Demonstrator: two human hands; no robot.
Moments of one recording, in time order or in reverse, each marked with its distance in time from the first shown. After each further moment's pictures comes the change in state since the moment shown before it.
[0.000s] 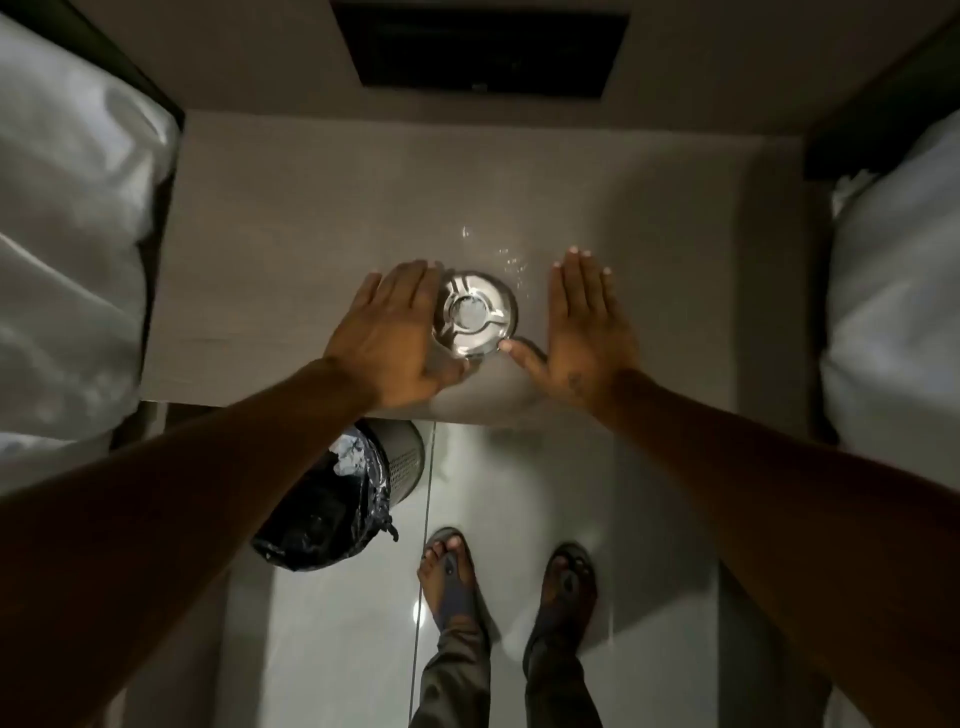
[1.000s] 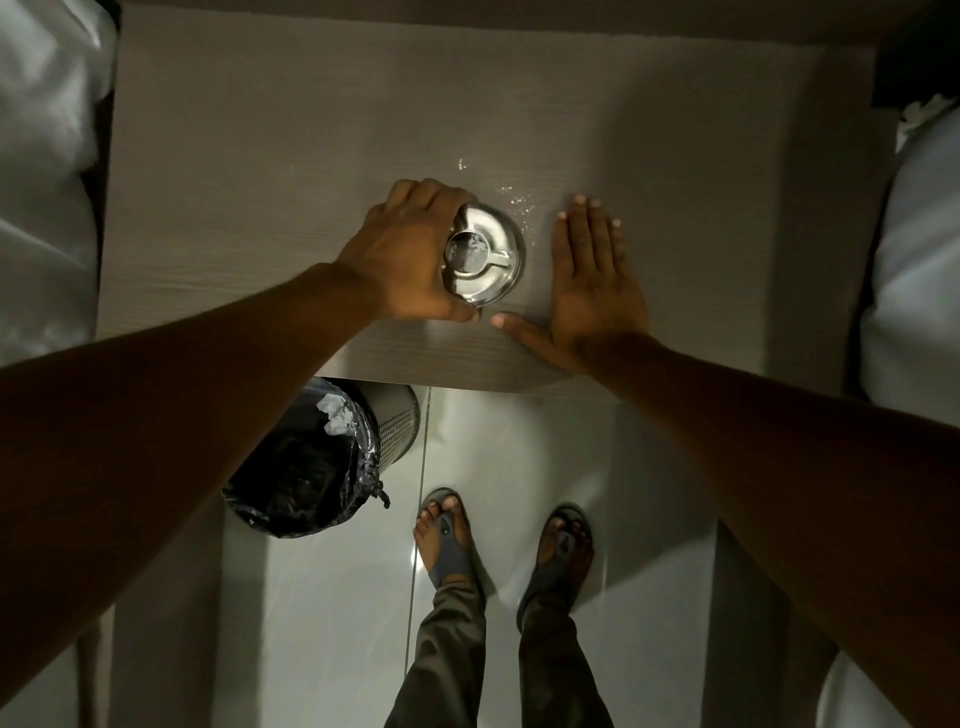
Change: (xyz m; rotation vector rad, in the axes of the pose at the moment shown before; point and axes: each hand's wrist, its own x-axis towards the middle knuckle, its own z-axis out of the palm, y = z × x) left_hand 0.056 -0.009 0.020 -0.193 -0.096 0.051; right_hand 0.014 0.009 0.042 0.045 0.084 -0.074
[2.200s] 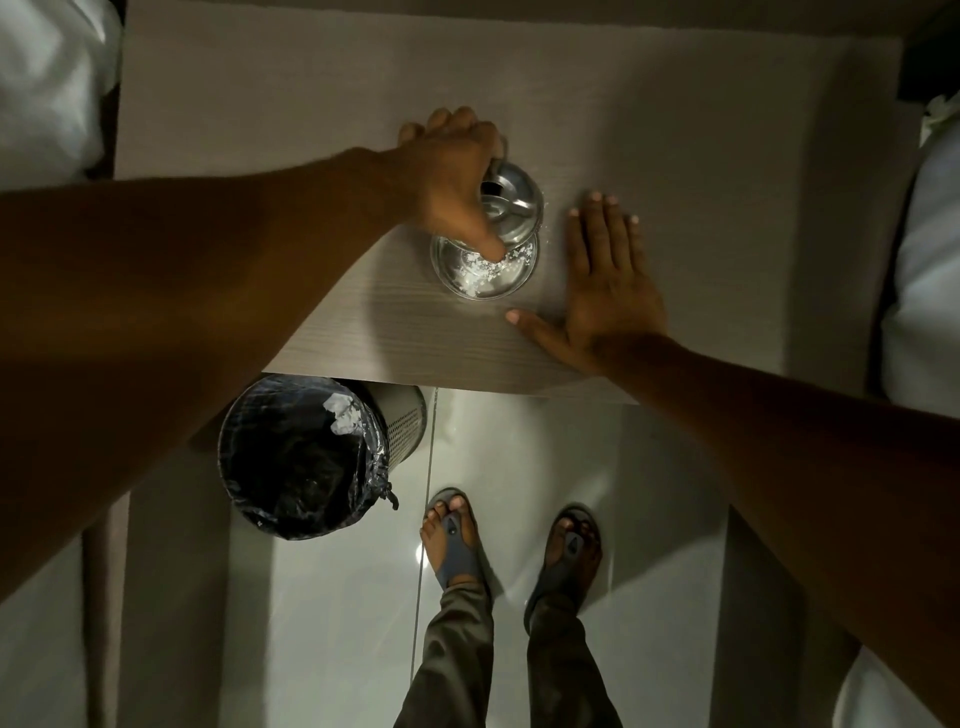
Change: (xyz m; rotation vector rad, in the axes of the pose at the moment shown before) left_hand 0.068 -0.004 -0.037 0.139 -0.203 -0.061; right_hand 0.002 0.000 0.004 -0.020 0.042 0.002
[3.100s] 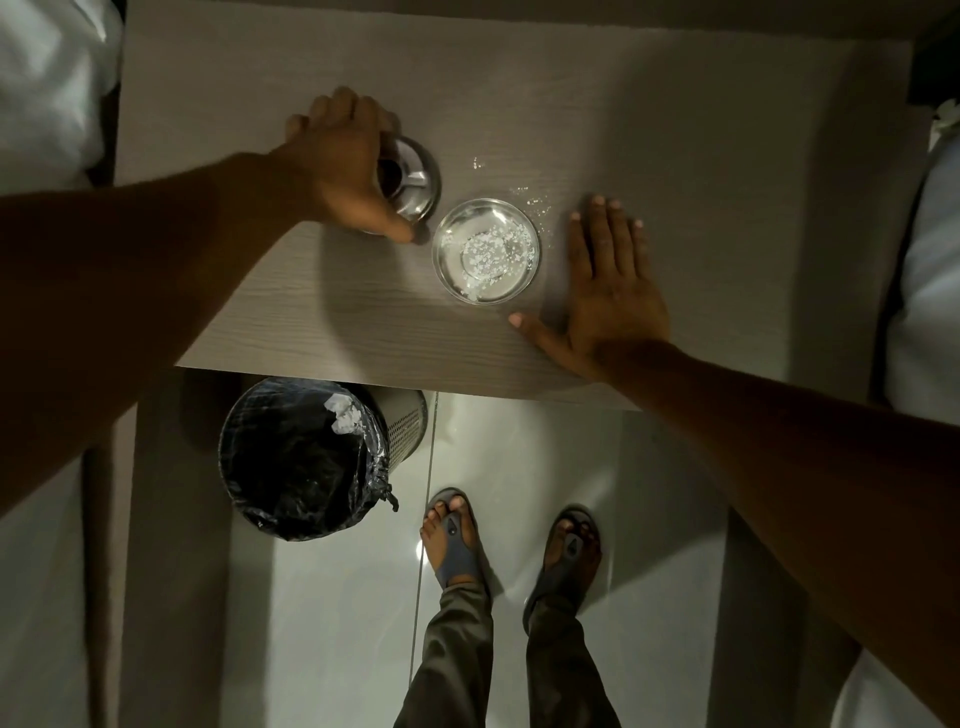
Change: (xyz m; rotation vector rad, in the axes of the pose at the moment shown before) left_hand -0.029 -0.075 -0.002 -0.006 0.089 -0.207; right_hand -0.002 0.001 0.004 -0.034 0.048 -0.012
